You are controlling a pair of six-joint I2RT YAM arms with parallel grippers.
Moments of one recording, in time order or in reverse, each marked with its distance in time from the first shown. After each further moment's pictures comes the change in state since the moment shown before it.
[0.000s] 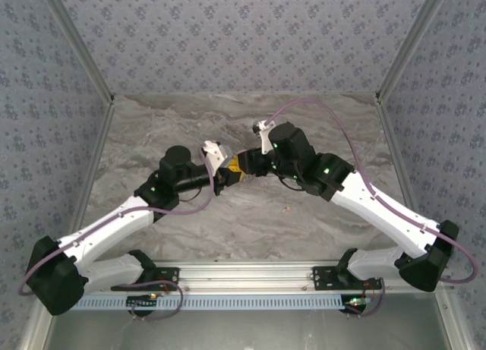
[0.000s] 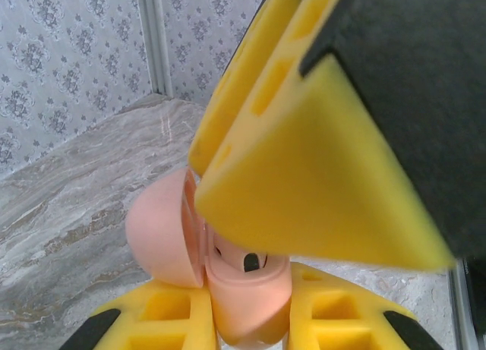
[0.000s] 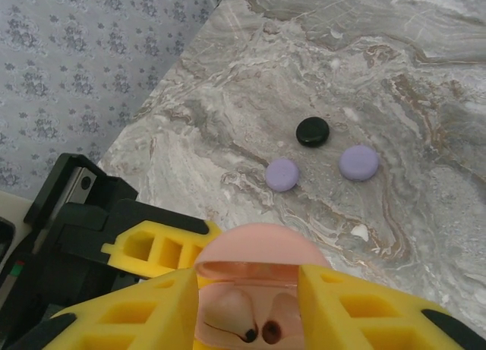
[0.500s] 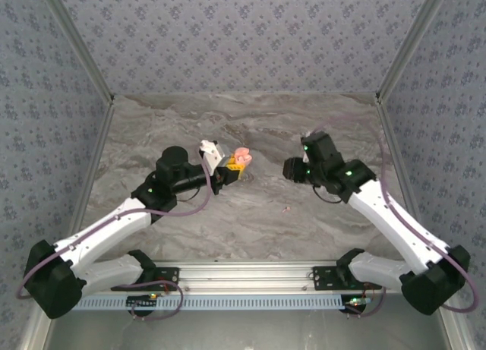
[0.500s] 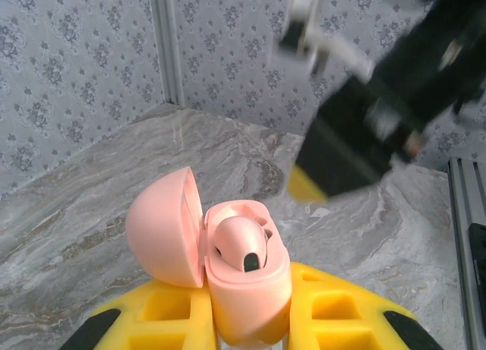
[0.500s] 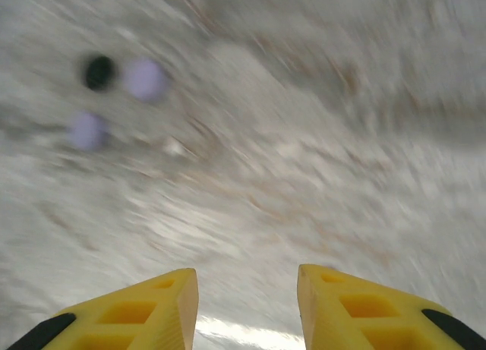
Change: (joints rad) left arm 0.000 -0.031 0.000 -0.002 -0.031 0.000; right arm -0.299 -0.118 -0.292 -0.227 0.010 0.180
